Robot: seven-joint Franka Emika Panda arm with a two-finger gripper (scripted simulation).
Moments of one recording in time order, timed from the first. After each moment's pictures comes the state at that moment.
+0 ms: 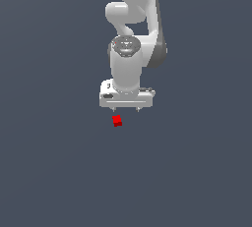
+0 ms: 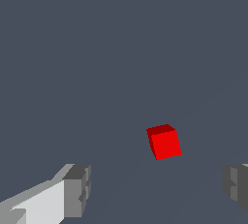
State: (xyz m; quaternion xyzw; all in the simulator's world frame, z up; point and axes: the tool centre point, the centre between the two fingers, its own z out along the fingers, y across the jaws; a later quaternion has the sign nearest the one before) arm -0.004 0.000 0.165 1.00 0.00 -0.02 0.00
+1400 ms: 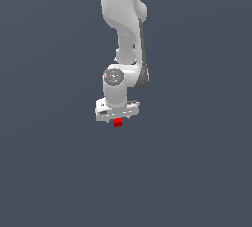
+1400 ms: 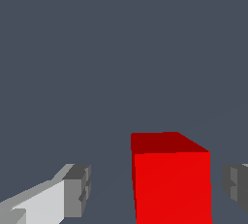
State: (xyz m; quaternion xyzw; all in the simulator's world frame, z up) arm -0.031 -0.040 0.039 0.99 0.10 0.00 0.00
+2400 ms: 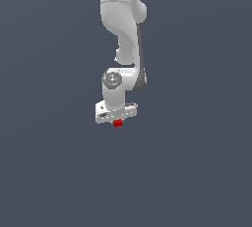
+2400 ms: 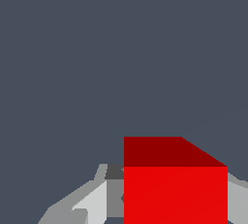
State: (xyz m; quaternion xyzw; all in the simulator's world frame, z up) arm -0.032 -0.047 0.021 0.99 0.12 0.00 0.00
